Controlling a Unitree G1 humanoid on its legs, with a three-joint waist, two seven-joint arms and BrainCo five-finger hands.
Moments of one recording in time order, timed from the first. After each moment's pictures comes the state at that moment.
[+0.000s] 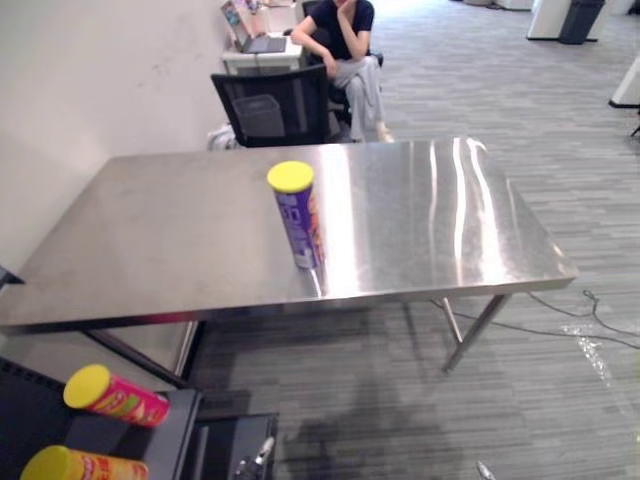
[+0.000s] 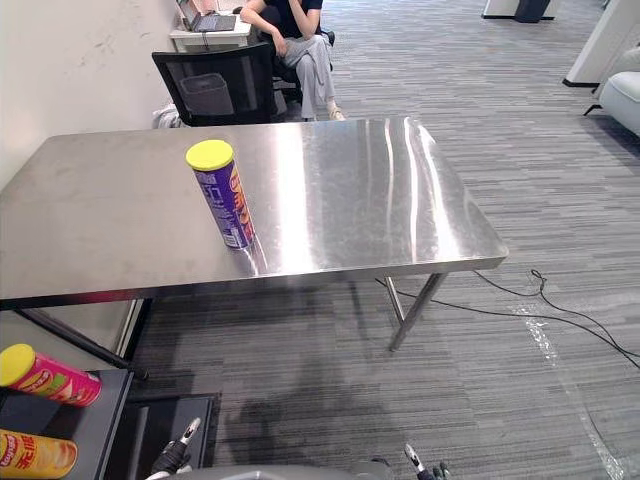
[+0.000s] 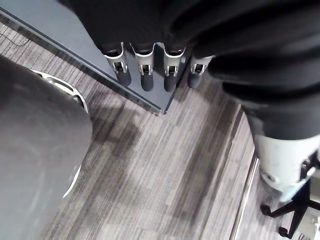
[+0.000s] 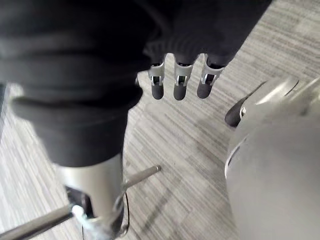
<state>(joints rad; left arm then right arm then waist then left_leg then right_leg) 0.14 0.10 0.04 1.11 -0.49 -0.16 0.08 0.21 0.01 -0.31 1.14 0.57 -0.37 -0.05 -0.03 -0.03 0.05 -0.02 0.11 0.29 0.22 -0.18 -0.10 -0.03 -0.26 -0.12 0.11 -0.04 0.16</state>
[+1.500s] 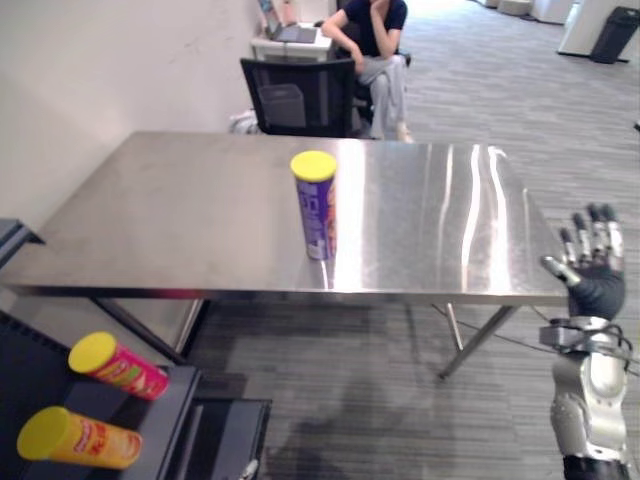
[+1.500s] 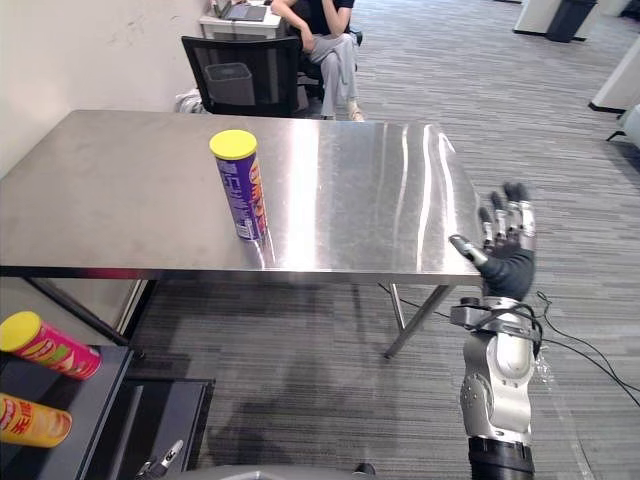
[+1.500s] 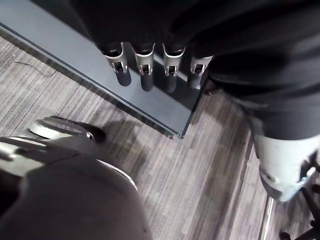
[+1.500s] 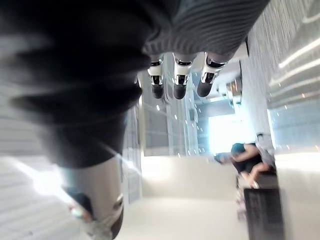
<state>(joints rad) 0.27 0.11 0.17 1.00 -0.29 -0.16 0.11 0.00 -0.30 -0.18 -0.12 0.47 -0.28 0.08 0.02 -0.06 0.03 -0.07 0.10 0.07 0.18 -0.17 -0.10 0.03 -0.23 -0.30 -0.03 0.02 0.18</state>
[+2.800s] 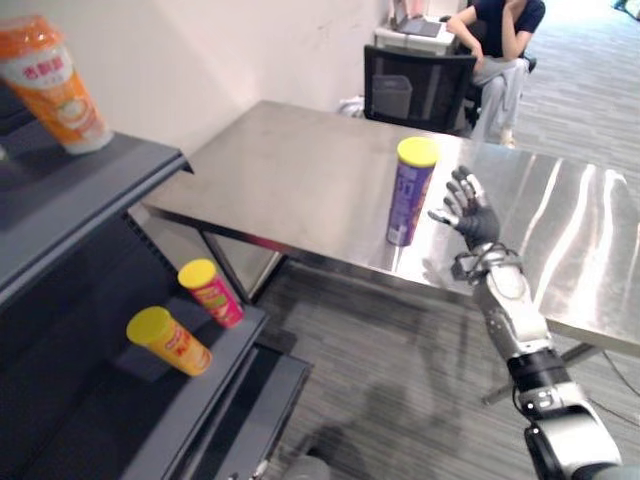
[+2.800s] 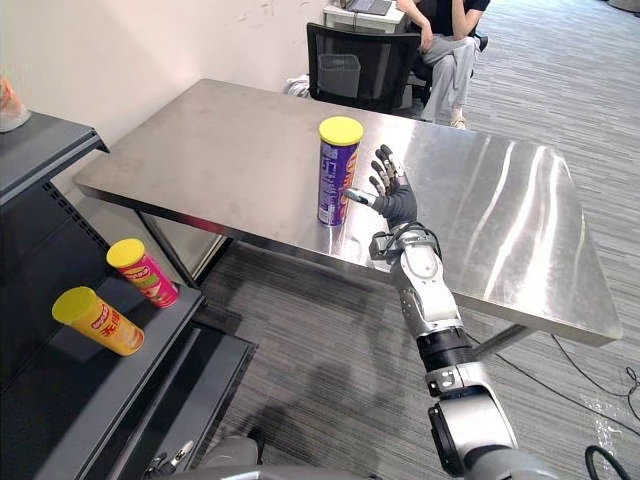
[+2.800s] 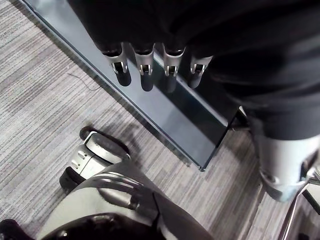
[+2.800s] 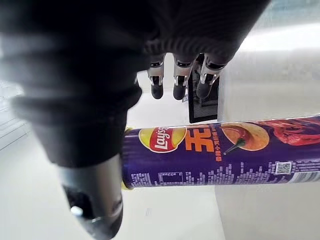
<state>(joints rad) 0.26 0.11 0.15 0.99 -0.21 -0.15 0.08 -0.53 -0.30 0.09 0.32 0.43 -0.11 -0.05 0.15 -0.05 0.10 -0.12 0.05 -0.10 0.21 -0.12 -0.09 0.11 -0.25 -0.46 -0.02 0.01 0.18</state>
